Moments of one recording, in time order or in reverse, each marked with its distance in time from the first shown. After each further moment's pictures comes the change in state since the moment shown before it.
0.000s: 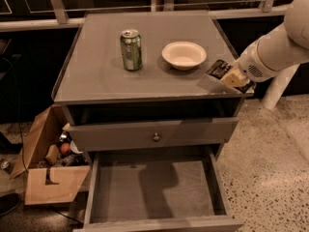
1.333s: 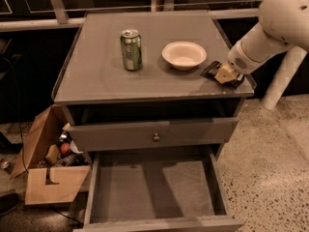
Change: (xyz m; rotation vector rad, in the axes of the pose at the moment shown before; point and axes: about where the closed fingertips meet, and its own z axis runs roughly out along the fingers) arm -0.005 -0.036 0.056 -0.037 0.085 0.065
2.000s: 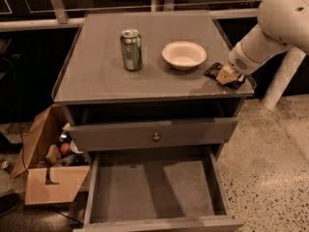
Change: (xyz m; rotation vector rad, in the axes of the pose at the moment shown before) arm 0.004 -0.005 0.008 -0.002 0.023 0.002
